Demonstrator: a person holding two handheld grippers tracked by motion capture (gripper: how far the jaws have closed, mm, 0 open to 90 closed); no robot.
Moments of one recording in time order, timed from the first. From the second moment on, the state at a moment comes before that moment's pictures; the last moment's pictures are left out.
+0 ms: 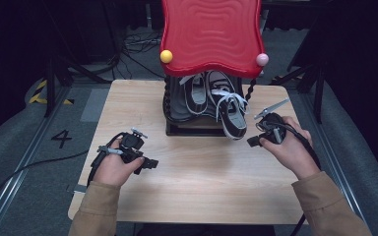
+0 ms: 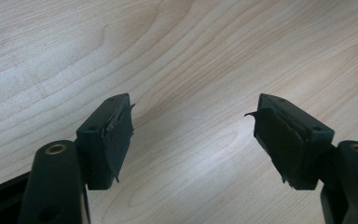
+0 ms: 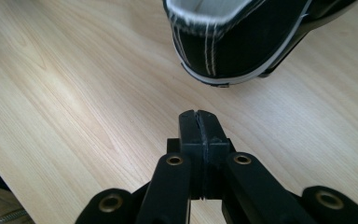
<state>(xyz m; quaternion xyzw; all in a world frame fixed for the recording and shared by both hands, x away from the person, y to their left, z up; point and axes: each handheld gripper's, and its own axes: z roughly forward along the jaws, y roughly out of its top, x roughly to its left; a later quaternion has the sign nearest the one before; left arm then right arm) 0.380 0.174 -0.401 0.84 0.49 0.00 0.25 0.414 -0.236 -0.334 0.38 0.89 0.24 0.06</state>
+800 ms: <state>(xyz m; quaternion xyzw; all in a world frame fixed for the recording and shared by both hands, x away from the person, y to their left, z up) 0.370 0.190 -0.403 0.83 0.50 0.01 0.25 0.426 -0.185 -0.352 0.34 0.91 0.24 0.05</state>
